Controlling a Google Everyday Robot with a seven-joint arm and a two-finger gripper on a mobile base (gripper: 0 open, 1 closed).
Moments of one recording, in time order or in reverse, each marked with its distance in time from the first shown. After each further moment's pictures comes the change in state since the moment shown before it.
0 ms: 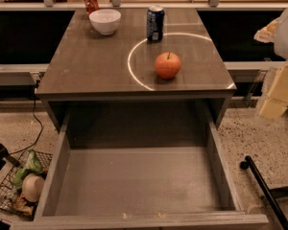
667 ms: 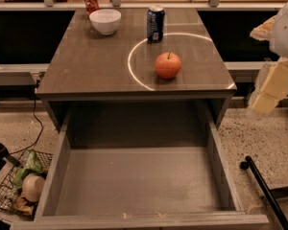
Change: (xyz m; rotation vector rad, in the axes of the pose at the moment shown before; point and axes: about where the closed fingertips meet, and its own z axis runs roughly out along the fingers) arm -0.007 -0.010 0.006 0.011 -0.059 0.021
